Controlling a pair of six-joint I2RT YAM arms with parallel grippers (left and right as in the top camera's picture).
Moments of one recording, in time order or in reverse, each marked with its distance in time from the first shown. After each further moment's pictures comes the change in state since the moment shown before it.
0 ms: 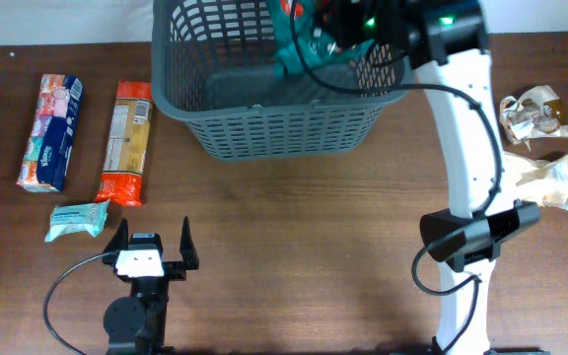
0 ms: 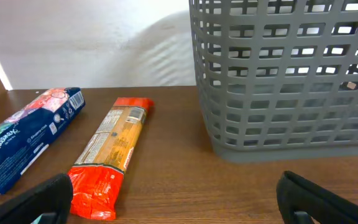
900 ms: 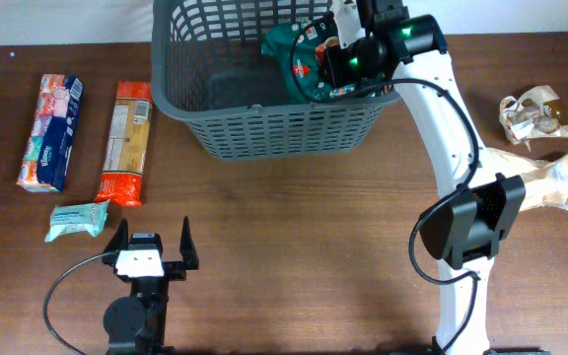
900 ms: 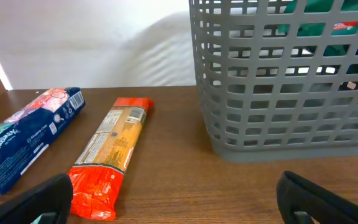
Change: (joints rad) left arm 0.000 0.000 0.000 0.000 0.000 0.000; right arm -0.003 0.018 -0.292 0.024 0.058 -0.006
